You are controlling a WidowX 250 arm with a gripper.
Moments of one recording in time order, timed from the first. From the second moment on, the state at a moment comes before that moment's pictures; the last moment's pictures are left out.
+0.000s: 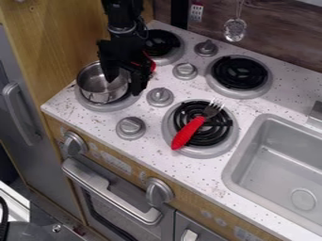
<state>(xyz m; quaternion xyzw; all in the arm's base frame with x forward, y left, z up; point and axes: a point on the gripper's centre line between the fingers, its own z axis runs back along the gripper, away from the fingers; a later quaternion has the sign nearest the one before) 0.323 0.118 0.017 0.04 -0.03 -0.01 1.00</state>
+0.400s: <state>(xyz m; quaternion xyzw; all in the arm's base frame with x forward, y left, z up) 0.310 0.092 -0.005 0.02 0.01 -0.03 1.00</state>
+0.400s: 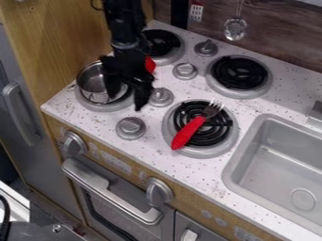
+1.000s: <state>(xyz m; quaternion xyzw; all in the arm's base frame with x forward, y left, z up) 0.306 0.039 -0.017 0.01 0.01 -0.04 1.00</state>
